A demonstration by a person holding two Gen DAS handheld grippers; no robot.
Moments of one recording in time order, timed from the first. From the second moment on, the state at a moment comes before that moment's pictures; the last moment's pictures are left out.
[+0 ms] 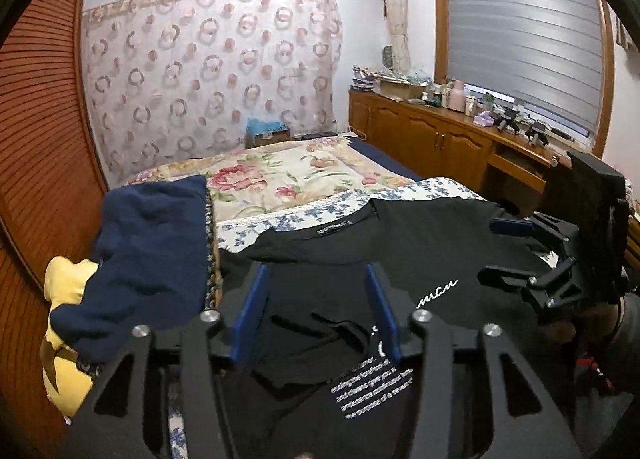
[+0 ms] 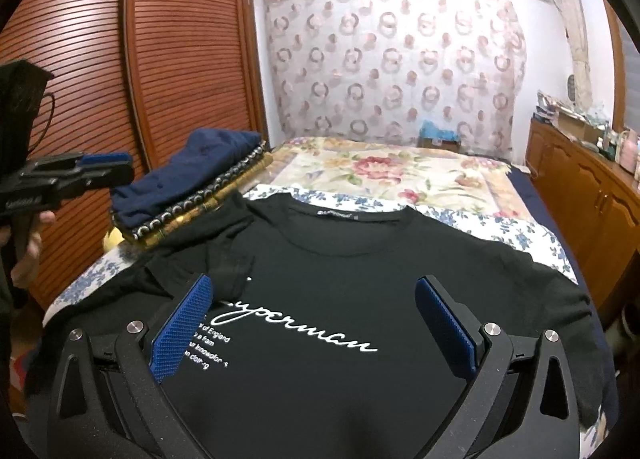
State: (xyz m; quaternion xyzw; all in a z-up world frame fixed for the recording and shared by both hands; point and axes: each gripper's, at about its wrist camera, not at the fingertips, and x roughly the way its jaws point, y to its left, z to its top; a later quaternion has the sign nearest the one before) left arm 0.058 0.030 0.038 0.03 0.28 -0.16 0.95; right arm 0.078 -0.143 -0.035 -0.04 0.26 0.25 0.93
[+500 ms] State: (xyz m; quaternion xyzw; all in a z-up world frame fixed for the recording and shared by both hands) left arm 0.034 0.091 -0.001 -0.01 0.28 -0.08 0.96; right arm 0.137 -0.042 -0.069 -0.09 0.36 0.37 0.85
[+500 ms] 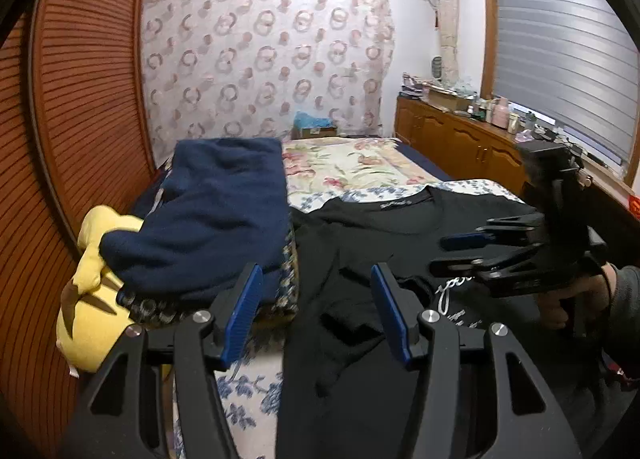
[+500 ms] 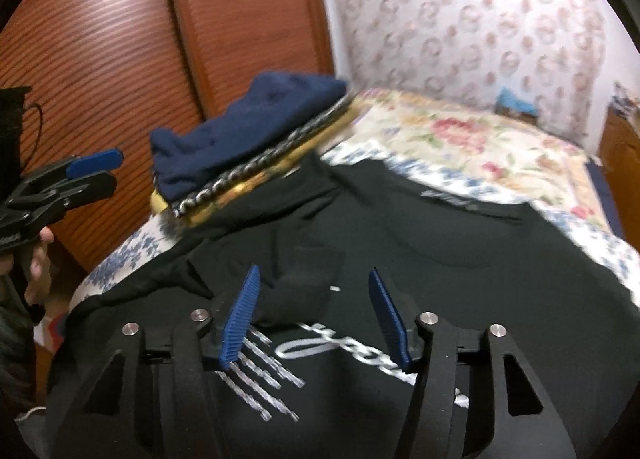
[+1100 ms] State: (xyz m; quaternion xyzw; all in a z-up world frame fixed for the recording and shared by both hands) left arm 0.030 0.095 -0.037 -0.04 0.31 -0.07 0.95; right arm 0.150 -0.040 -0.084 -0.12 0.36 0.34 0.86
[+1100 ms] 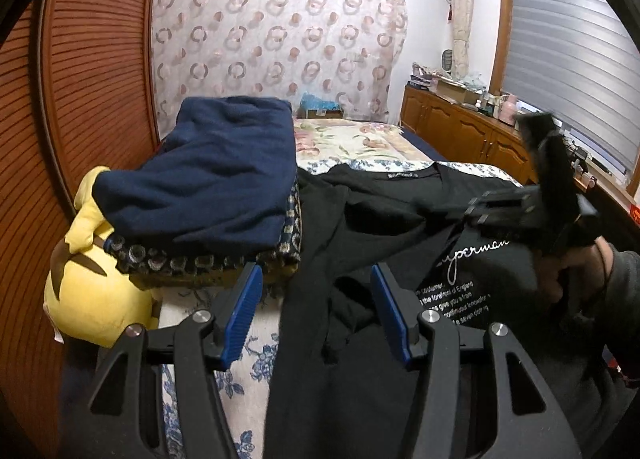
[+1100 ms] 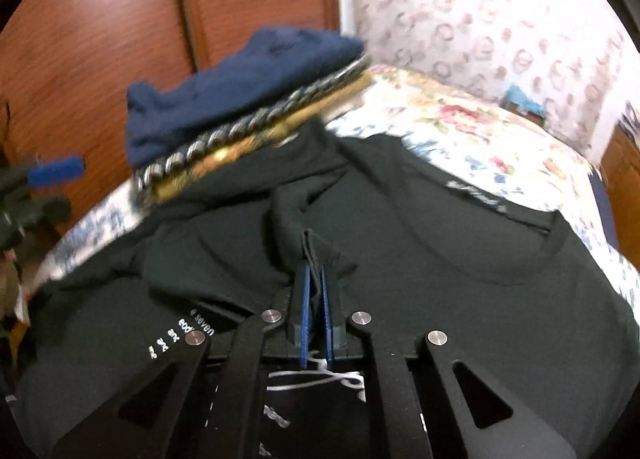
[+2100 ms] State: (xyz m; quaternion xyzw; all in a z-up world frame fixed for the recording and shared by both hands) left arm 0.007 0.124 -0.043 -0.06 0.31 -0.03 0.95; right arm 0.103 0.035 -0.100 -0.15 0.38 0.45 0.80
